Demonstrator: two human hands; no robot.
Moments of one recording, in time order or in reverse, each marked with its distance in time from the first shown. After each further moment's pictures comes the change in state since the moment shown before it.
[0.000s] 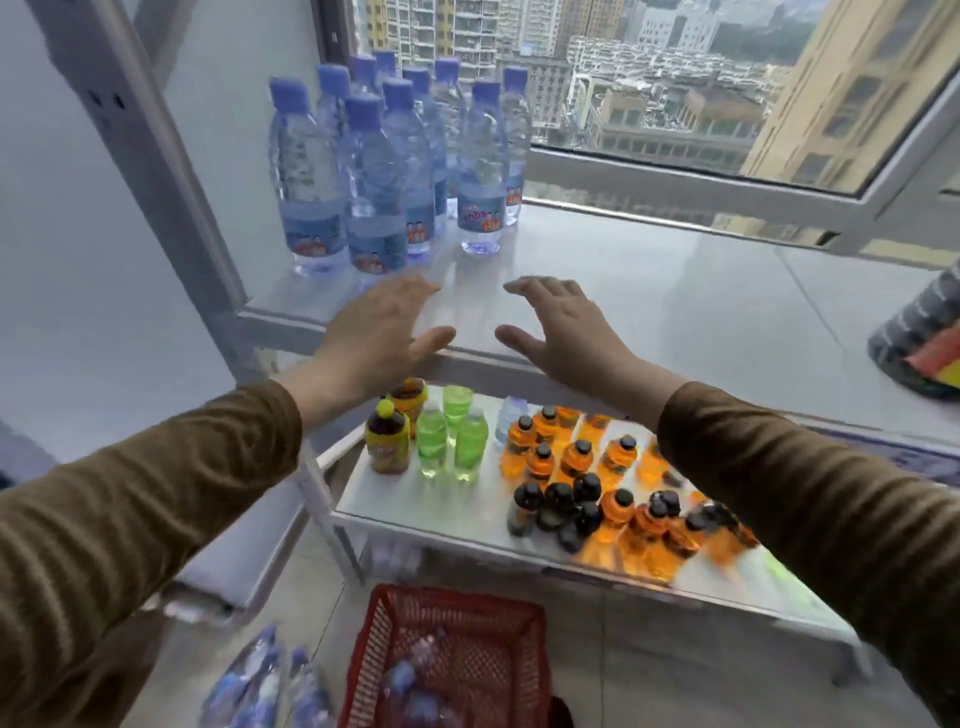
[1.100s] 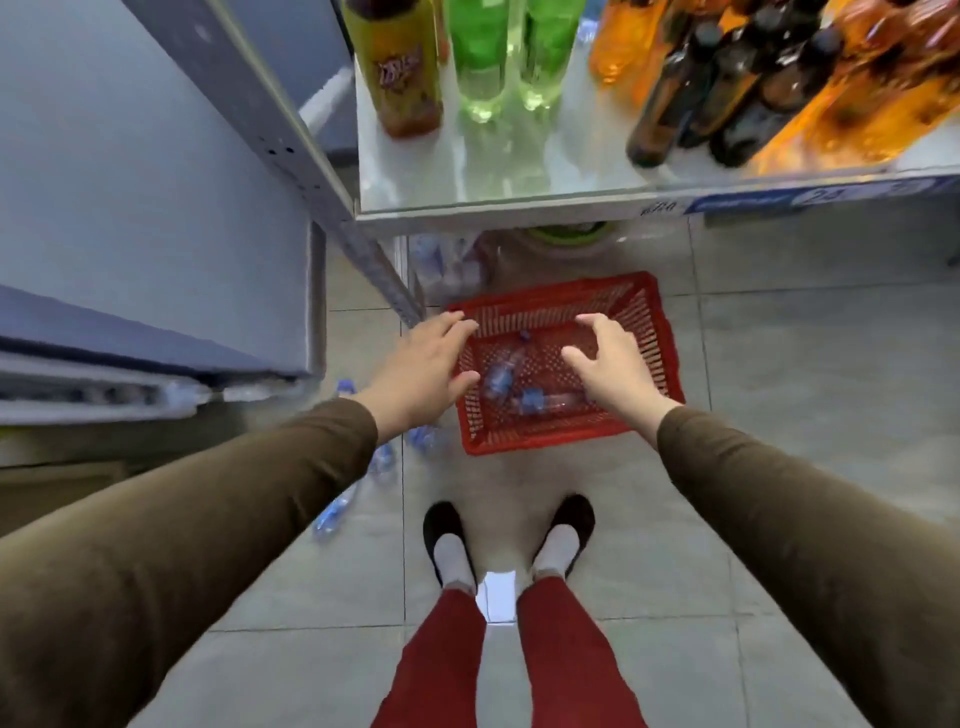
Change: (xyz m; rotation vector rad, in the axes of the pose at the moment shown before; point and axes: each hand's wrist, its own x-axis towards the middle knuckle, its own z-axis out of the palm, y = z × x) left_hand -0.294 -0.215 0.369 -0.095 -0.740 0.179; right_hand -0.248 -0.053 0.513 0.440 -0.320 0.929
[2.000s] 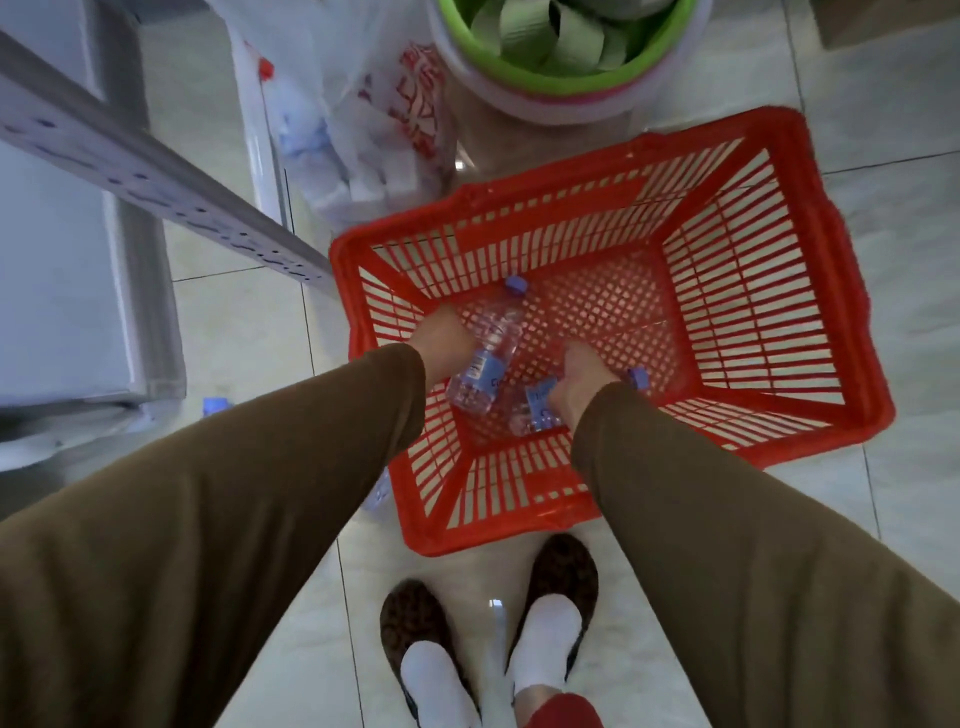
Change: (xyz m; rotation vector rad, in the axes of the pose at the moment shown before) left_hand 0.258 -0.107 0.333 -0.400 -0.284 -0.385; right_hand 0.260 0.190 0.309 1.353 -0.007 0.994
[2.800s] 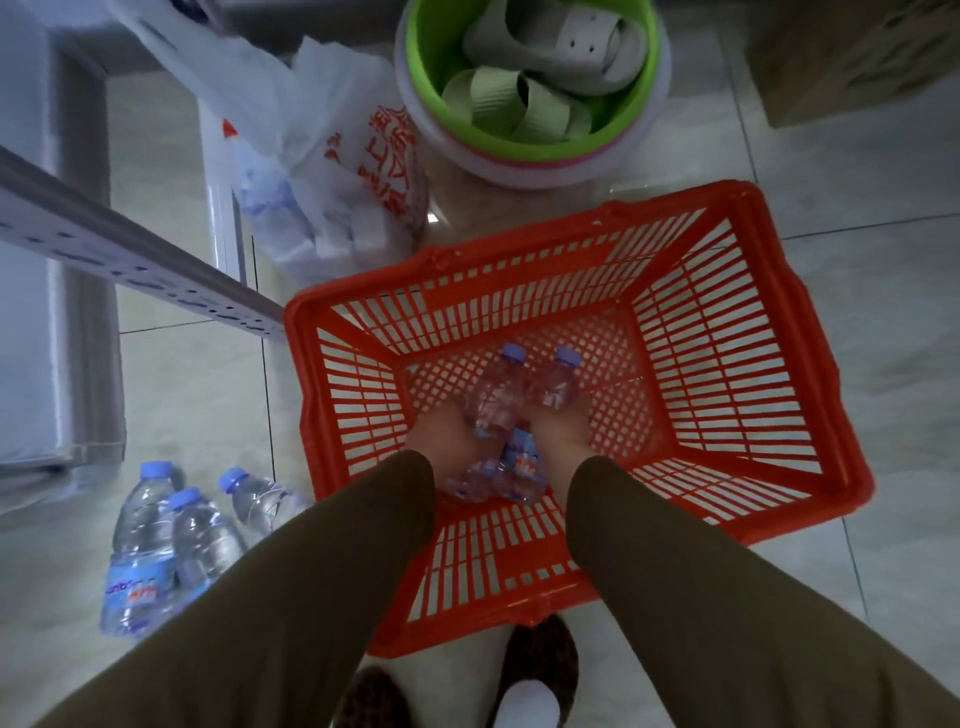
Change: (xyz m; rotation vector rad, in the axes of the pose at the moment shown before) left_hand 0.015 -0.012 0.065 -0.115 -0.088 -0.077; right_hand 0.022 0.003 -0.018 -0.280 0.095 -0.384
